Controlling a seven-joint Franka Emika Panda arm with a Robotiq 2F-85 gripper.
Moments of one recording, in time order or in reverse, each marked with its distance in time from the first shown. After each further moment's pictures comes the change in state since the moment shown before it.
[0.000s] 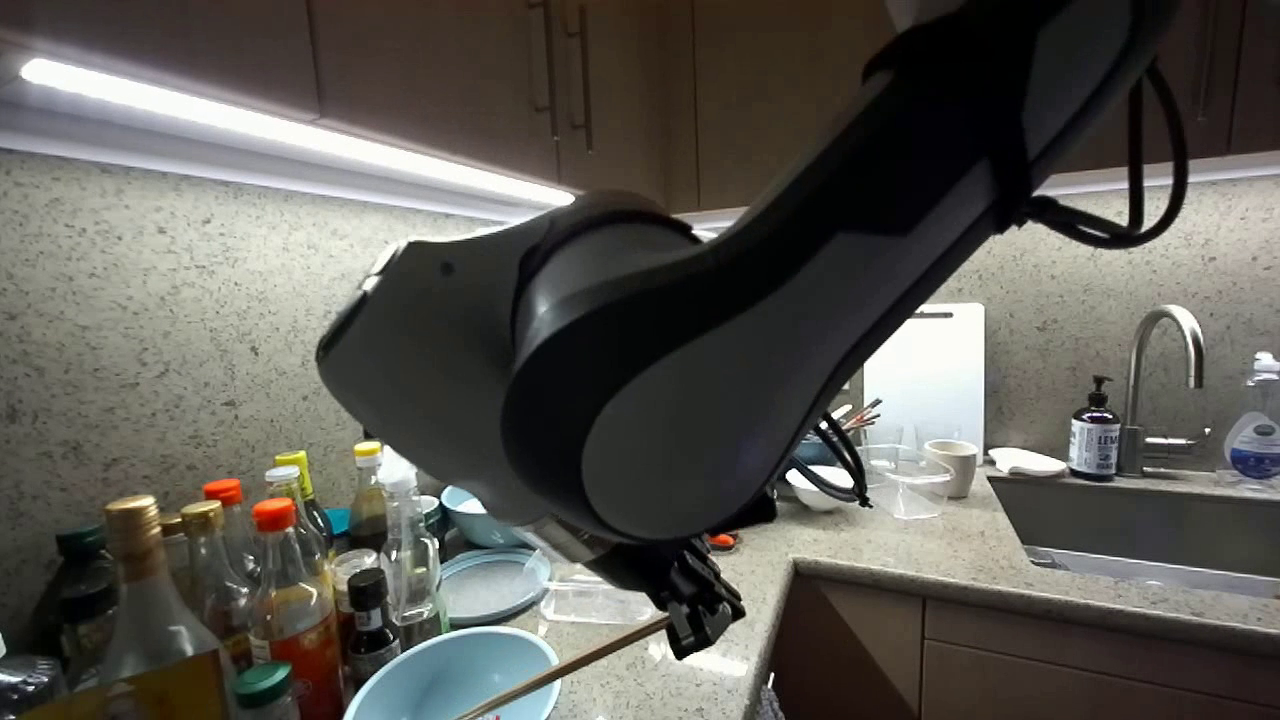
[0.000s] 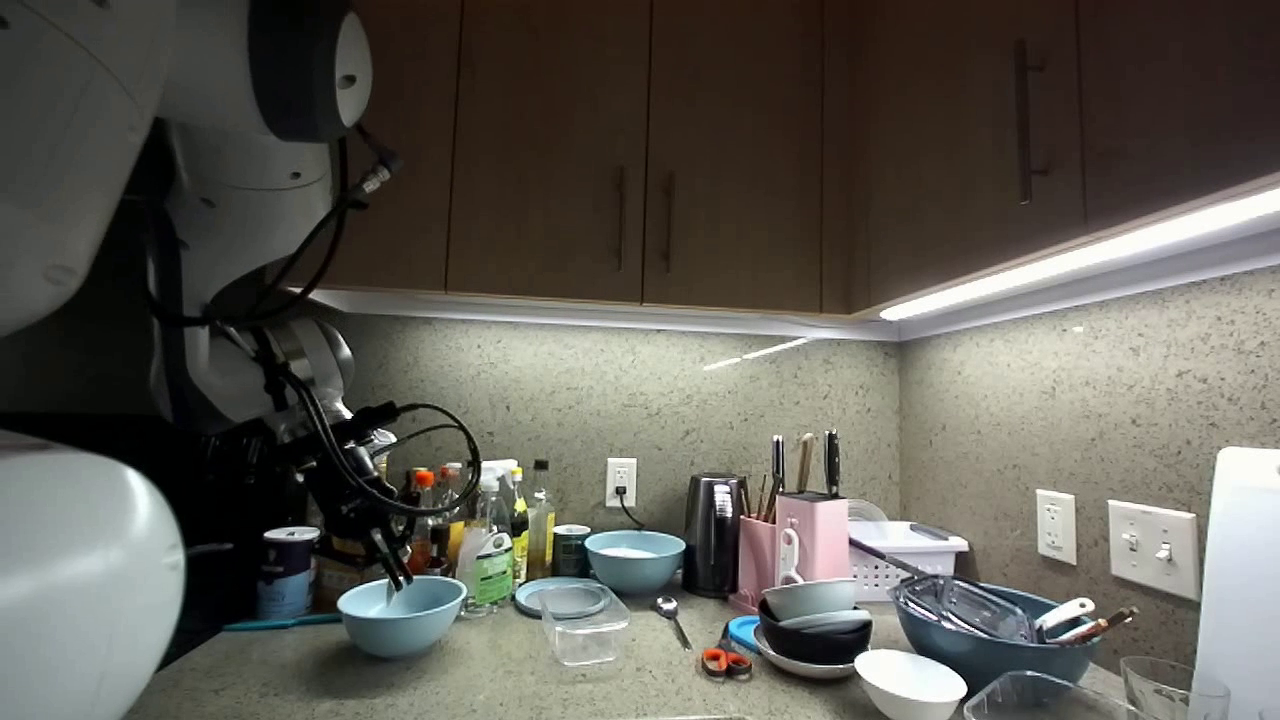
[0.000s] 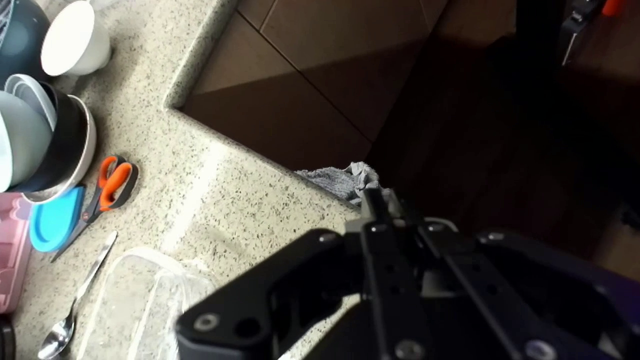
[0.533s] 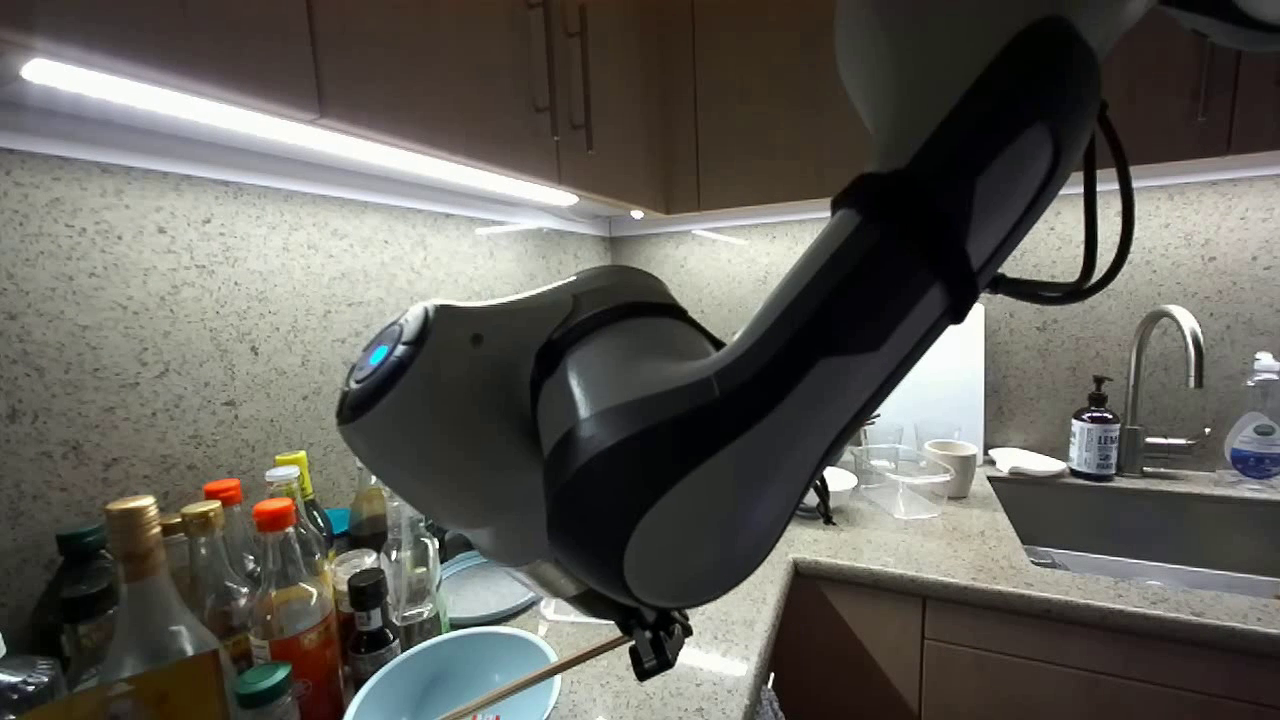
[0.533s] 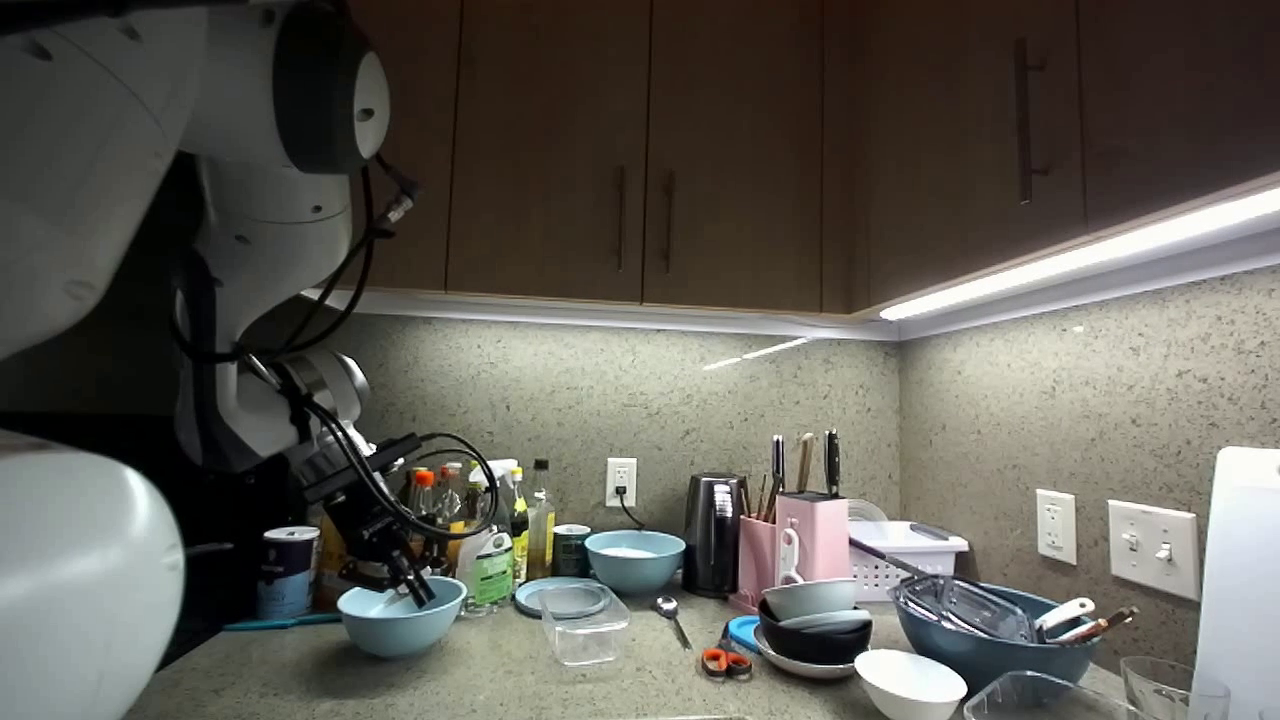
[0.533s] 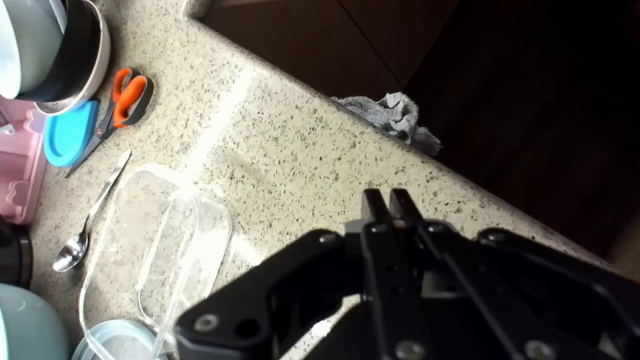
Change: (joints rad) arm -0.004 0.071 -0.034 0.000 -0.128 0.196 -0.010
